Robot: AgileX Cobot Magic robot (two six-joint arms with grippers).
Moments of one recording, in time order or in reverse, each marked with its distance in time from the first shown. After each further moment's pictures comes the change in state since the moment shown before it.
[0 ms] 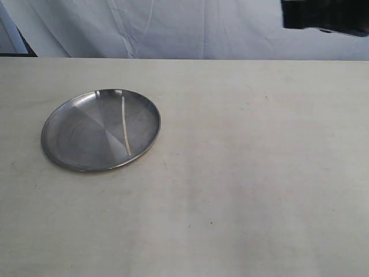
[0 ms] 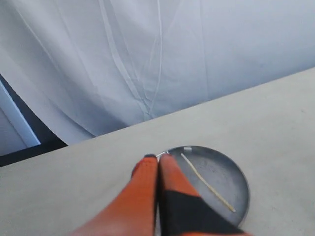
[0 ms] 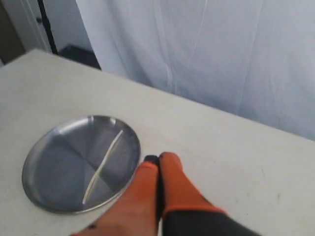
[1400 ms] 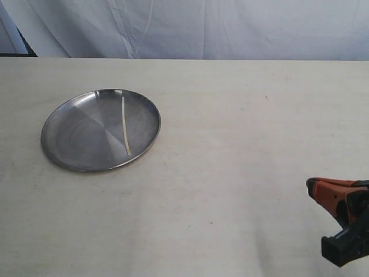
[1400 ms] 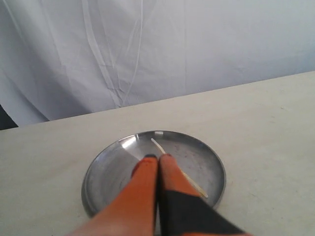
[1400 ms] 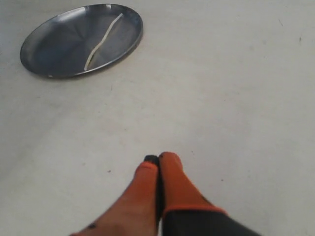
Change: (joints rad) left arm 0.000 -0.268 0.628 -0.130 -0.459 -0.011; right arm 0.057 -0.464 0.762 0.090 -0.127 0.009
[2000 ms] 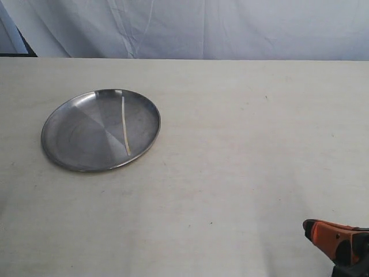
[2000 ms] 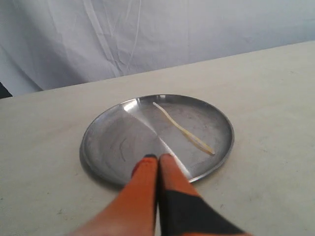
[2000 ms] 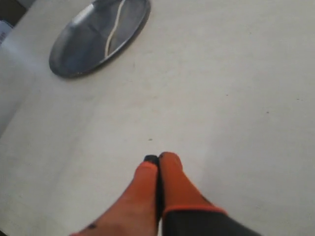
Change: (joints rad) left arm 0.000 -0.099 0.251 0.025 -0.109 0.000; right arm -0.039 -0.201 0.174 0.348 0.071 0.000
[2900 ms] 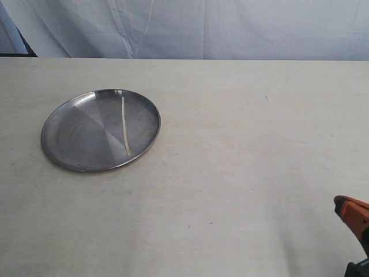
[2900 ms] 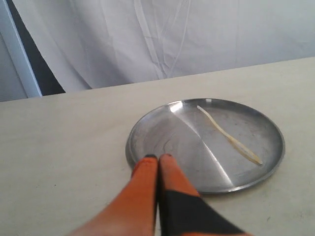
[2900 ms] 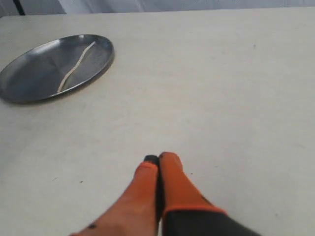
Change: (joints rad) left arm 0.160 -0.061 0.002 0.027 0.034 0.000; right arm -0.121 -0.182 0.000 -0.338 0.001 0.015
